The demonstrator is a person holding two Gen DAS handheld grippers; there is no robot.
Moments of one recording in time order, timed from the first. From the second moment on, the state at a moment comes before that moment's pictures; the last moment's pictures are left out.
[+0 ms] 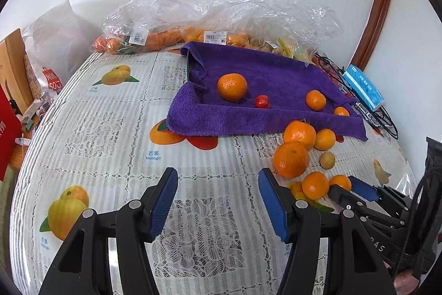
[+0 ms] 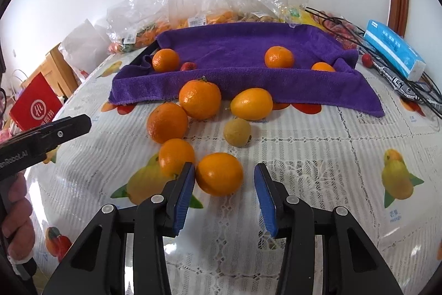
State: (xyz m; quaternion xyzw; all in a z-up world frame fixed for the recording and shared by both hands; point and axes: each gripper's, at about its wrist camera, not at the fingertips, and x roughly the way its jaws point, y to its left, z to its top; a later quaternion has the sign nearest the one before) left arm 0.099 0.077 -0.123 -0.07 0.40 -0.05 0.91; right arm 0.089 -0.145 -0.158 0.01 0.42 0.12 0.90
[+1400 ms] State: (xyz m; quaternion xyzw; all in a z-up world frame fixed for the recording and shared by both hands) left arm 0.150 0.012 -0.160 0.00 0.43 -0.05 0.90; right arm 0.129 -0.198 -0.167 -0.02 0.43 0.09 0.90
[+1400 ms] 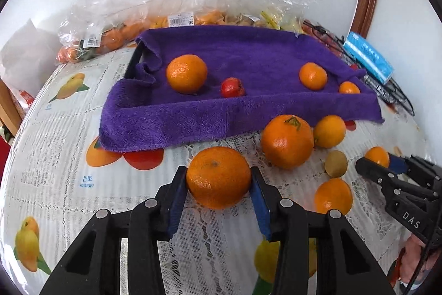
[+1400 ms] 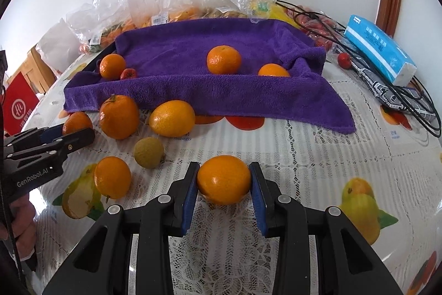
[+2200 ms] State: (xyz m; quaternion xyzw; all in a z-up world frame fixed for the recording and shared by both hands) left arm 0.149 0.024 -0.159 -0.05 0.43 -0.07 0.90; right arm 0.129 -0.193 -0.168 -0.03 0.43 0.11 0.90
